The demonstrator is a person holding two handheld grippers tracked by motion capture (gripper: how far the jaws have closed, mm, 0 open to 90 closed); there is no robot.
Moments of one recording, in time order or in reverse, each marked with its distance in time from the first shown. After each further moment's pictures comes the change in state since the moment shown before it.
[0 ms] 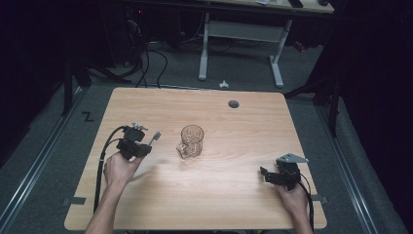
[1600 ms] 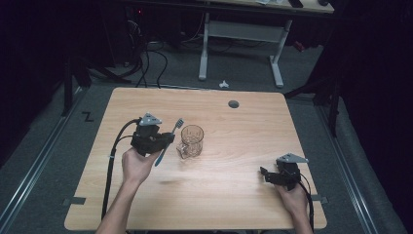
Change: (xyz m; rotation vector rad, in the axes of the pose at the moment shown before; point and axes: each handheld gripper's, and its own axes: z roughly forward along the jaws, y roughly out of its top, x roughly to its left) left arm -0.054 0.032 -0.034 -0.287 -0.187 0.094; right arm 0.000 0.000 0.000 0.000 0.001 0.000
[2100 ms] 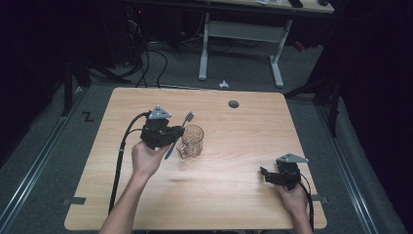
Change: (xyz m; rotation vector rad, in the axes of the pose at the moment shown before) left arm -0.012 0.025 0.012 -0.053 -0.041 0.025; right arm 0.000 0.000 0.000 0.000 0.000 0.000
